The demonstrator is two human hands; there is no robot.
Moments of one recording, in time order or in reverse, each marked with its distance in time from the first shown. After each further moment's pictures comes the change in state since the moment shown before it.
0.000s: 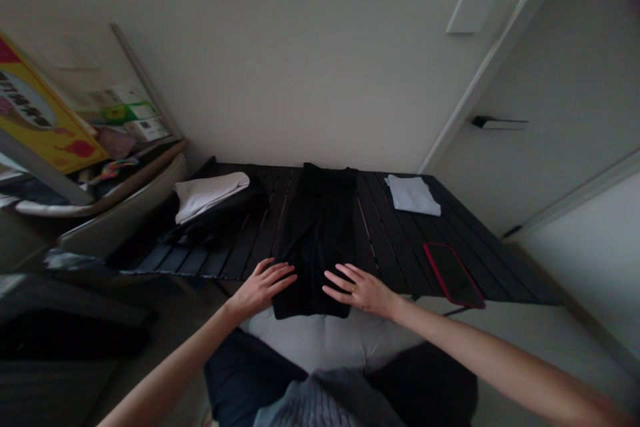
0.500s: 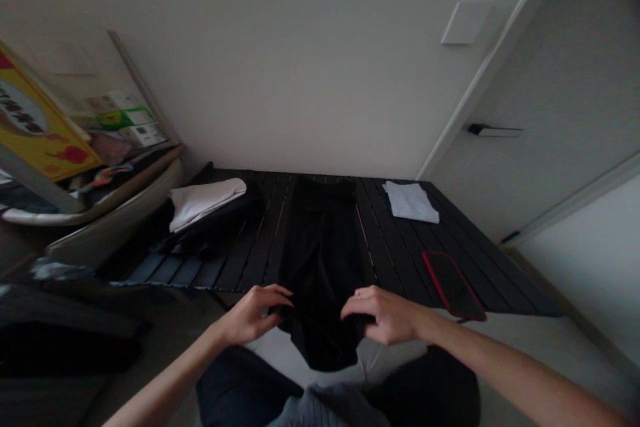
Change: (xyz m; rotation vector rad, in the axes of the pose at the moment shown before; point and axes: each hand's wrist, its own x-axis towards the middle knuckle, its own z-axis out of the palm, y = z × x) left_hand 0.015 0.045 -0.073 -0.659 0.007 -0.110; right_hand 0.018 0.005 -0.084 0.820 -0.148 0.203
